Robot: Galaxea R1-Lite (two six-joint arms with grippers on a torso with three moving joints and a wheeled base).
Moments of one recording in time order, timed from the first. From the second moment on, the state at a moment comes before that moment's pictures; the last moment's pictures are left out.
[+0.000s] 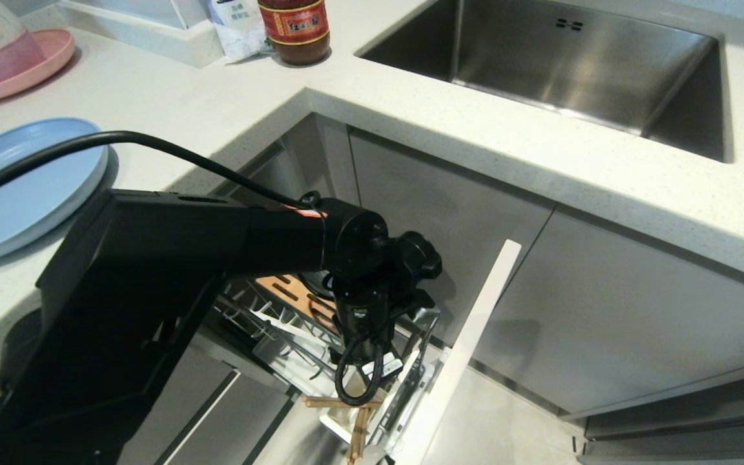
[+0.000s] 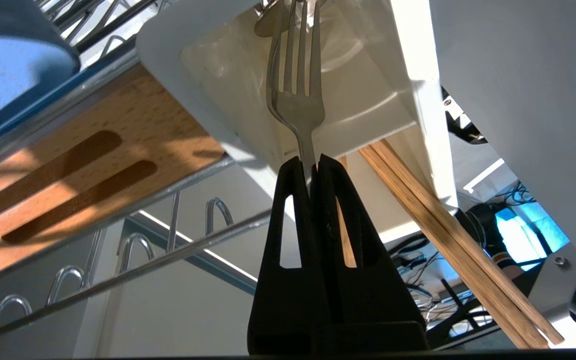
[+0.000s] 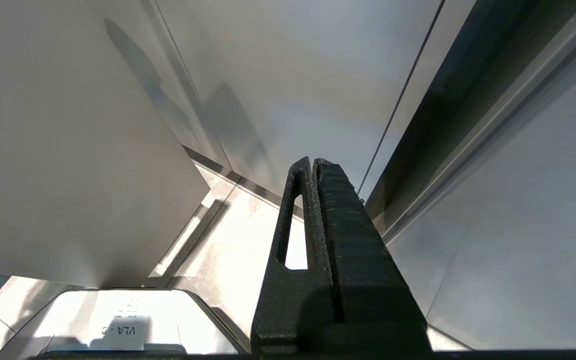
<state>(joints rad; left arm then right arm) -0.79 2.26 -1.91 1.03 0.25 0.34 0.00 0.00 0.00 0.00 0.00 0.02</state>
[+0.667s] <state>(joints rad) -0.79 2.24 -1.91 1.04 0.25 0.33 0.00 0.00 0.00 0.00 0.00 0.02</state>
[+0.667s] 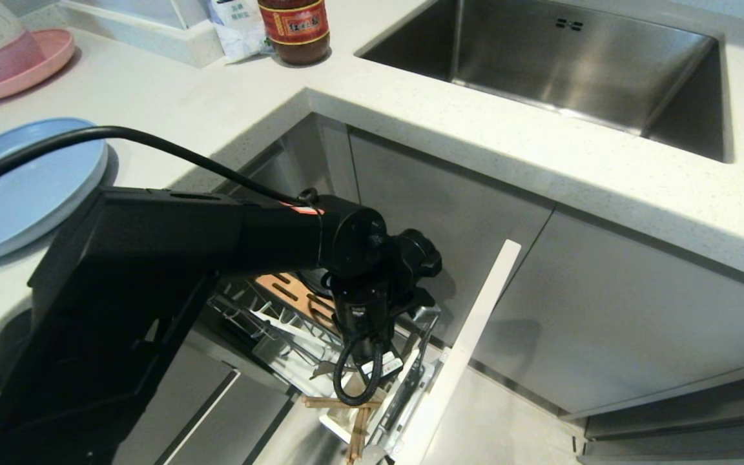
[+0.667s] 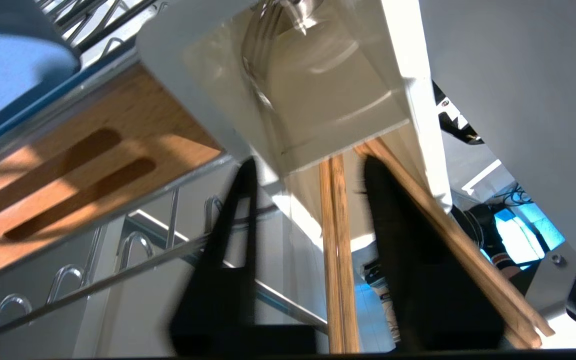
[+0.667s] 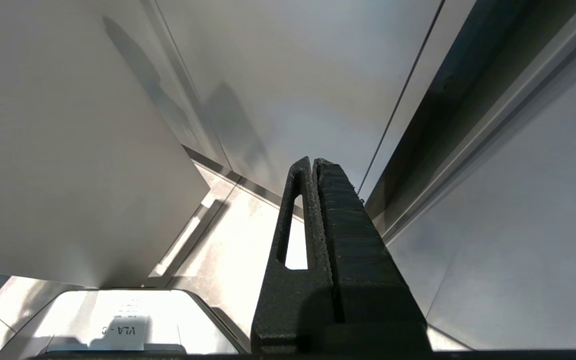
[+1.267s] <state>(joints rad) -0.81 2.10 -1.90 1.06 0.25 0.30 0.00 0.00 0.00 0.00 0.00 0.02</state>
